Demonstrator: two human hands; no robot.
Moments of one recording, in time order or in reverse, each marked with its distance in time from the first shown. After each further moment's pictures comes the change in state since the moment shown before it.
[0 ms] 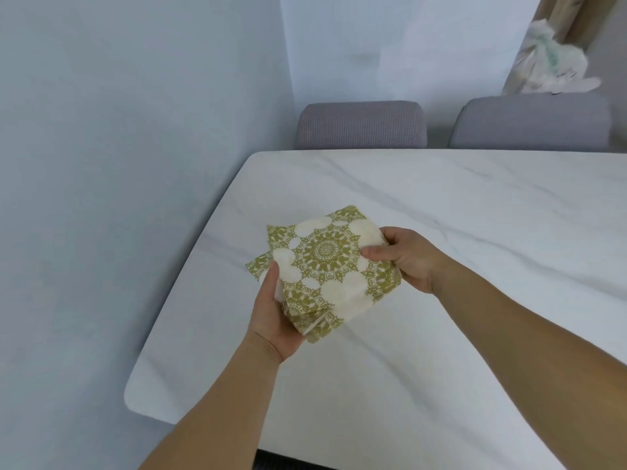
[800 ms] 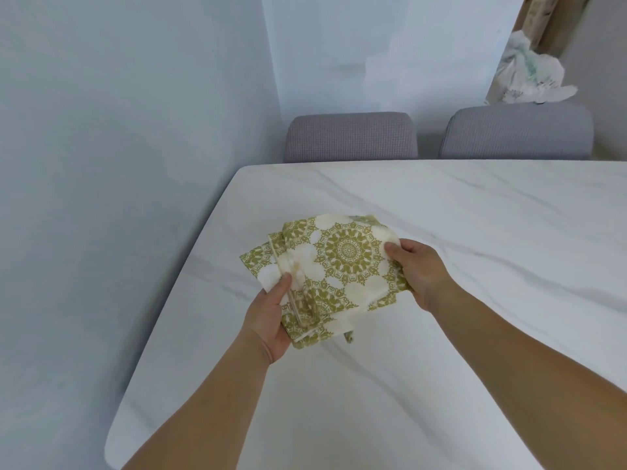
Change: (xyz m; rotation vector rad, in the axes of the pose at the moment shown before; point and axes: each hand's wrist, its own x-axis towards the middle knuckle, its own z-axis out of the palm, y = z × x) left_hand 0.043 0.032 -0.007 0.194 0.250 0.062; right_hand 0.028 0.007 -0.008 0.071 0.456 -0.080
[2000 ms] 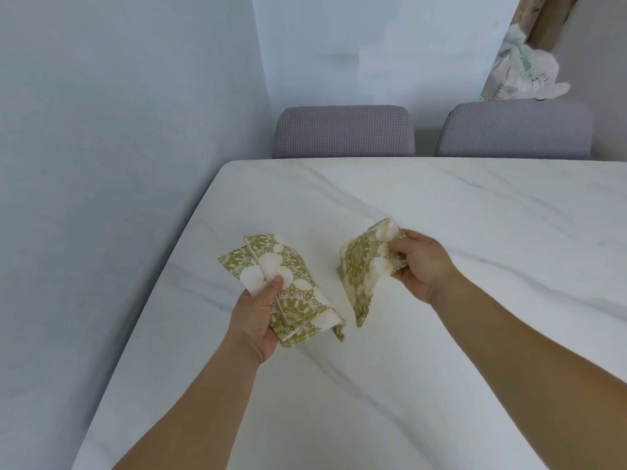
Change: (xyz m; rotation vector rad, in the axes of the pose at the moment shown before) left_hand 0.042 0.010 -0.005 0.017 0.128 0.063; right_hand 0.034 -0.018 0.006 0.198 -0.001 0.124
